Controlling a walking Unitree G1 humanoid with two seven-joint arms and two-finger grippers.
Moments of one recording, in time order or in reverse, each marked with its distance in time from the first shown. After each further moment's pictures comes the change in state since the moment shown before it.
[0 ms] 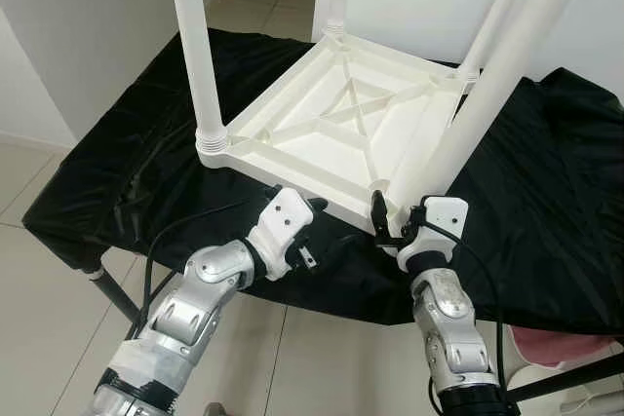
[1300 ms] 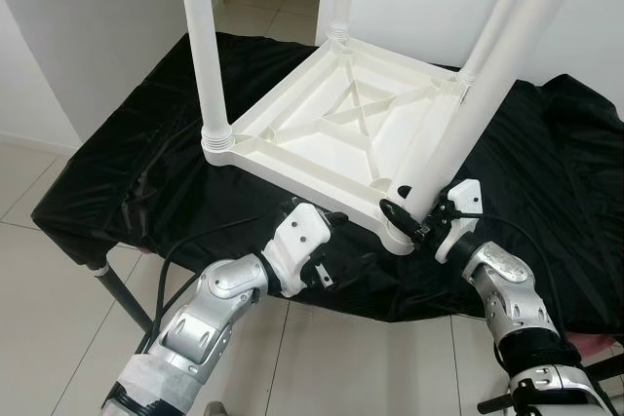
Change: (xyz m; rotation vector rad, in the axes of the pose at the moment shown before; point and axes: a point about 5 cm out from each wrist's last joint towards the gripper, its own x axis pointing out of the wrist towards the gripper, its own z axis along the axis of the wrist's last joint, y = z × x) left arm 0.005 -0.022 0.005 -0.008 -0.036 -0.066; right arm 0.028 -0.046 -0.007 -0.027 0.101 0.496
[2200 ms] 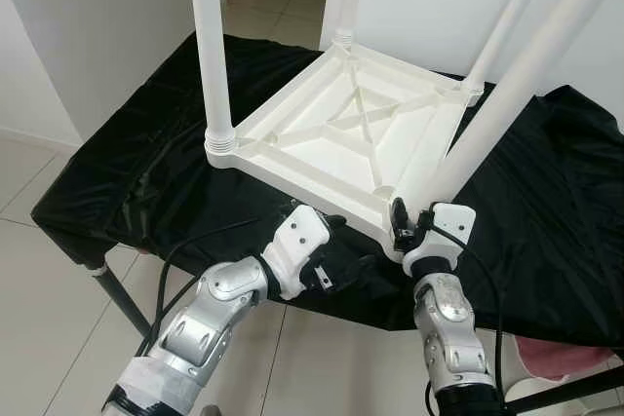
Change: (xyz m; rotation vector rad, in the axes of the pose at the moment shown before) left arm -0.002 -0.003 -0.006 -0.033 0.018 0.005; right arm -0.003 0.057 -0.008 0.112 -0.038 -0.717
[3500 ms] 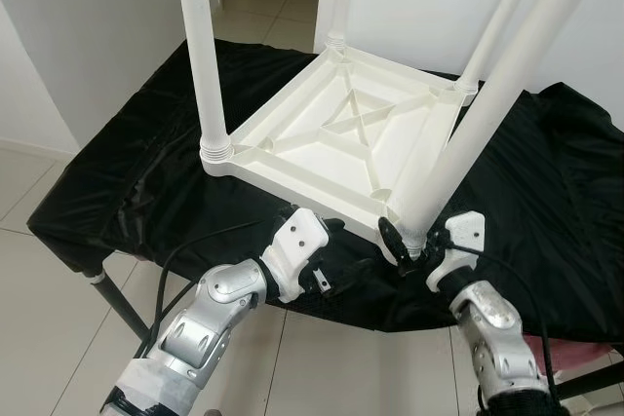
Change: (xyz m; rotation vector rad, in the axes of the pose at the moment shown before) left arm -0.001 0.000 -0.003 -0.003 0.016 -0.004; right arm 0.006 -0.039 0.006 -0.114 -0.005 0.499
